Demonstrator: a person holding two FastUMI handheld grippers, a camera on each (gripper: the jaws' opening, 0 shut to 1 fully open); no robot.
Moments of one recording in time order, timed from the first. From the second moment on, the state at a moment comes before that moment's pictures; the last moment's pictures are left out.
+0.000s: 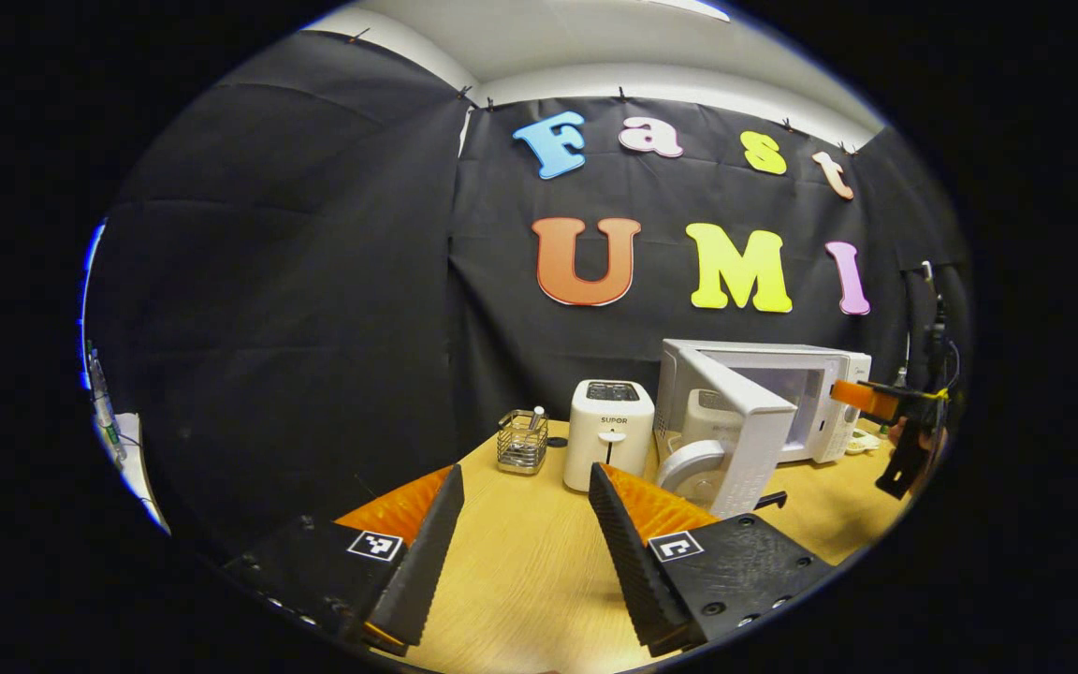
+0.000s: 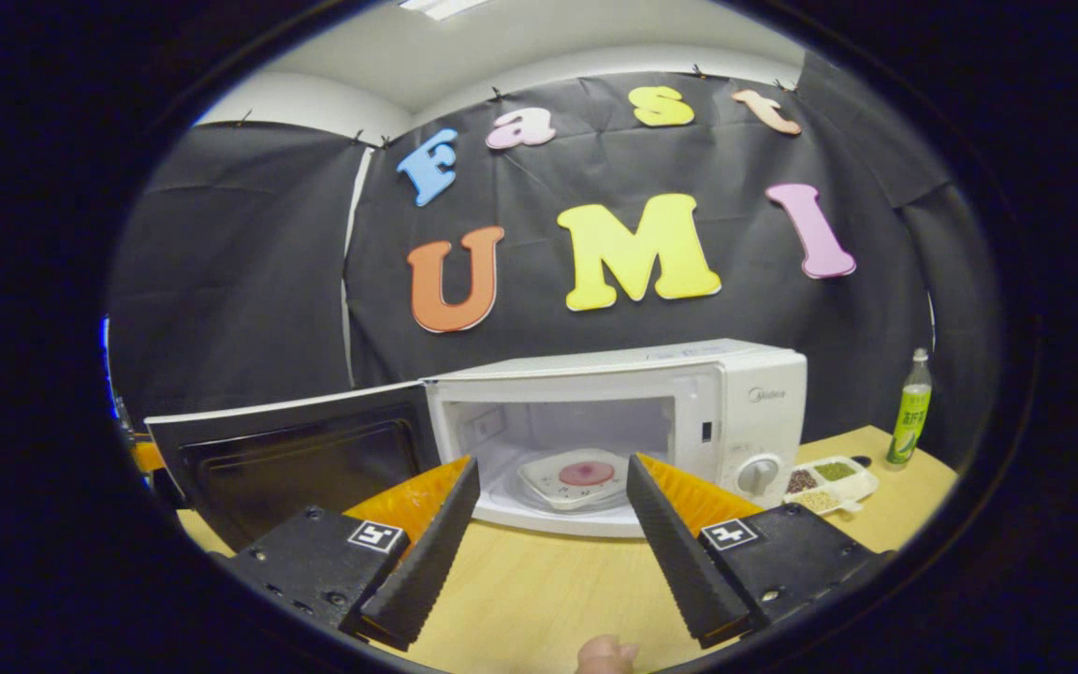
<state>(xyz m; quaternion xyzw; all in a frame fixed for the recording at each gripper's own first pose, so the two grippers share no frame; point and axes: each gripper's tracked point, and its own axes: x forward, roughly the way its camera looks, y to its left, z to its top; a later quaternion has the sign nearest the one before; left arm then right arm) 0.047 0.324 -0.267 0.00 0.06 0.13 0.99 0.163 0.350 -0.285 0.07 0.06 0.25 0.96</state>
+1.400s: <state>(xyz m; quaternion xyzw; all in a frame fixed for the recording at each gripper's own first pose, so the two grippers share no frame) 0.095 0.133 -0.276 0.03 0.06 -0.07 0.99 -0.014 0.072 -0.161 0.06 0.02 0.15 0.99</state>
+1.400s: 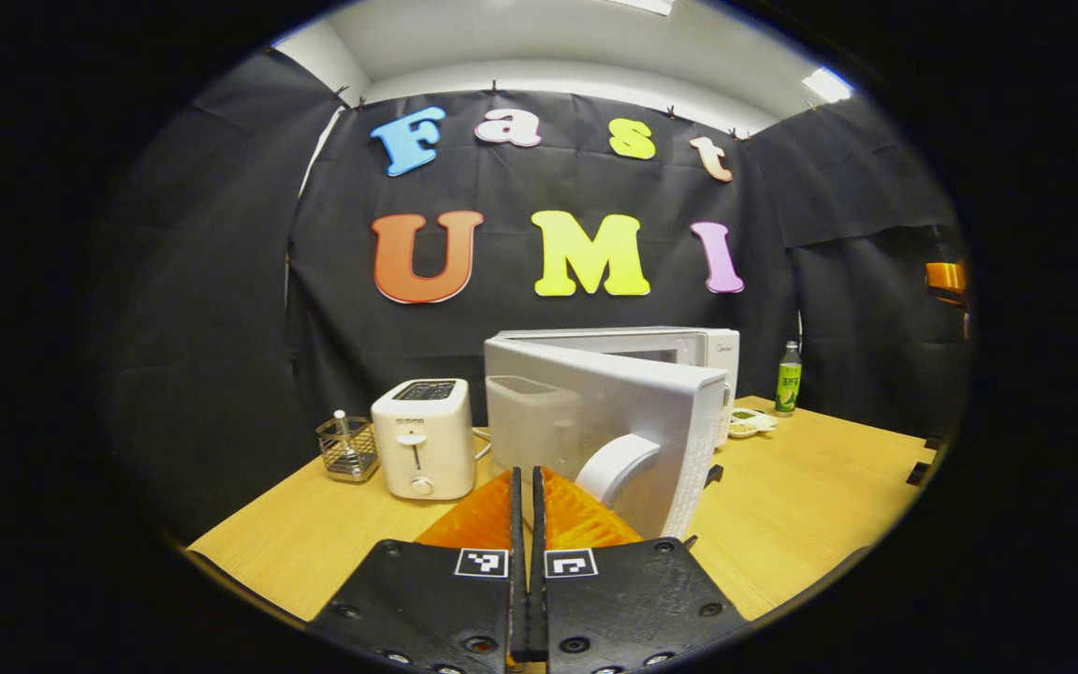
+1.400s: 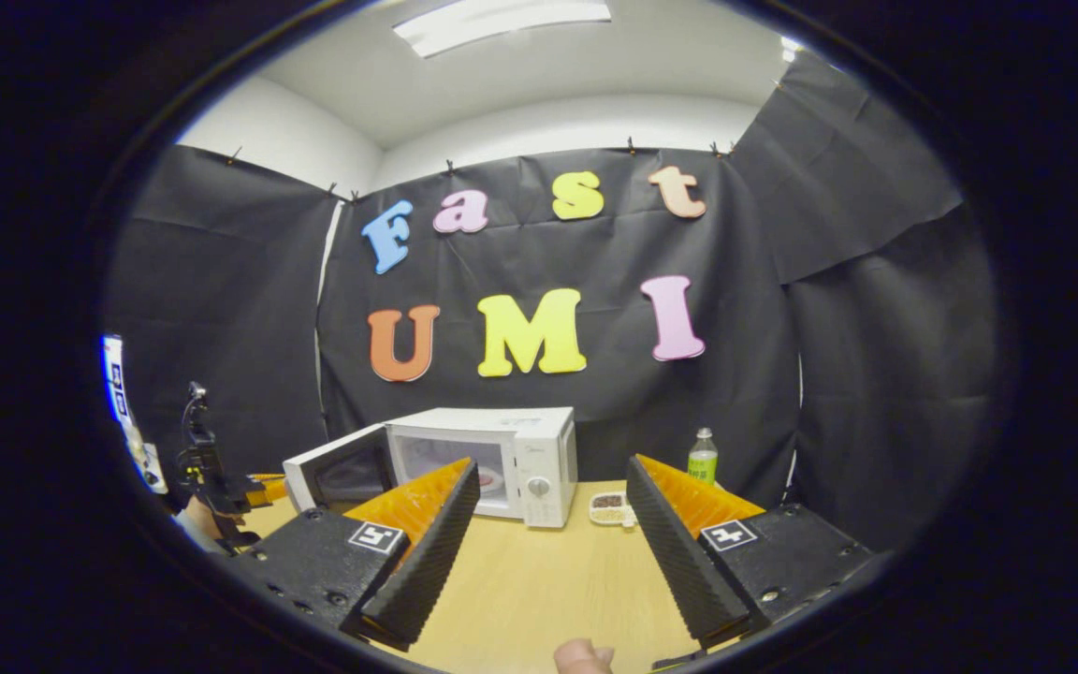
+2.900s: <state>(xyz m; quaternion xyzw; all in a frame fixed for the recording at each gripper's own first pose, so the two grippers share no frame) 0.317 -0.055 -0.311 0.01 0.08 -0.08 0.99 0.092 0.005 -0.239 0.09 0.06 0.15 0.98</state>
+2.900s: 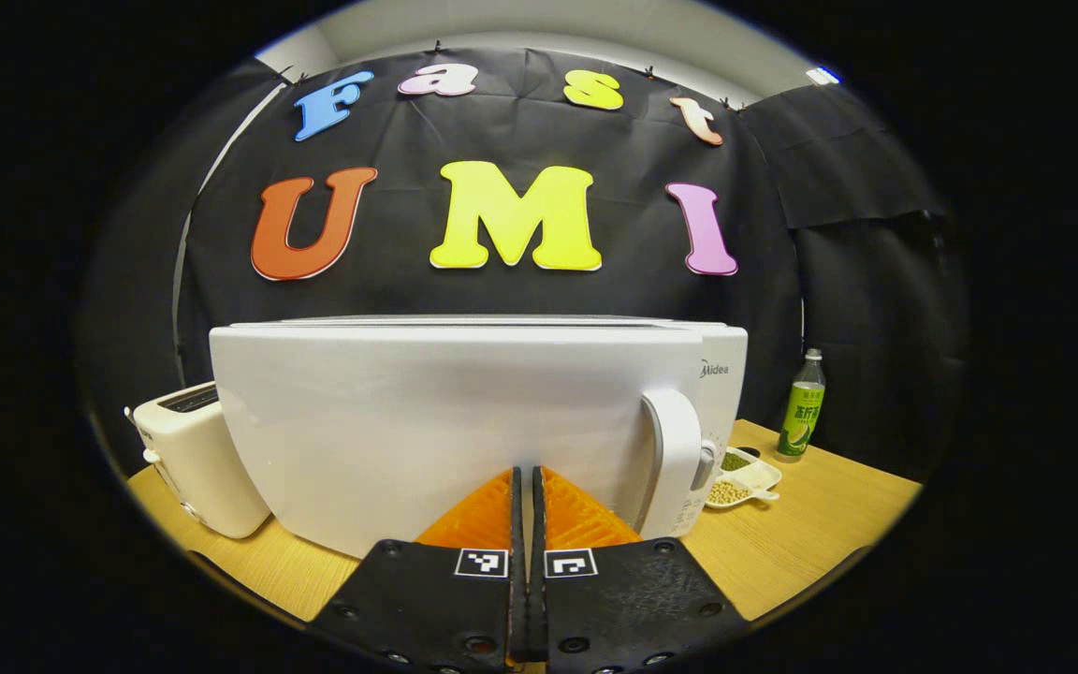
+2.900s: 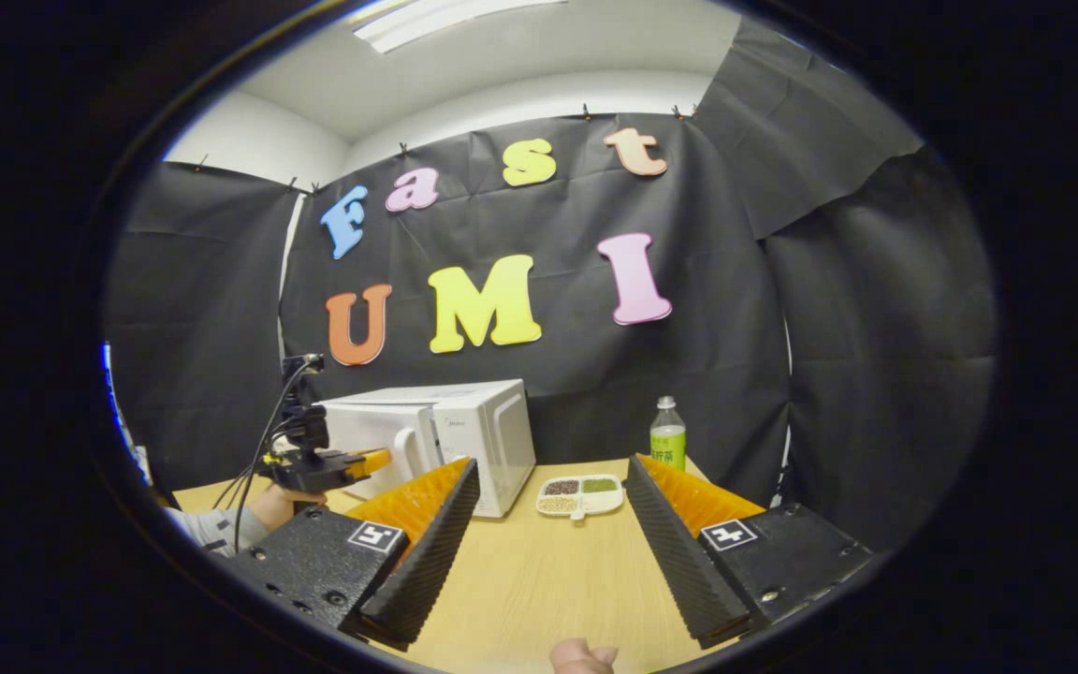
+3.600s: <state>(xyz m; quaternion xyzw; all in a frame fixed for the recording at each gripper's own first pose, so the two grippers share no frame) 0.289 -0.050 -0.314 0.00 0.12 -0.04 0.99 0.077 0.009 -0.234 0.09 0.08 0.12 0.99</state>
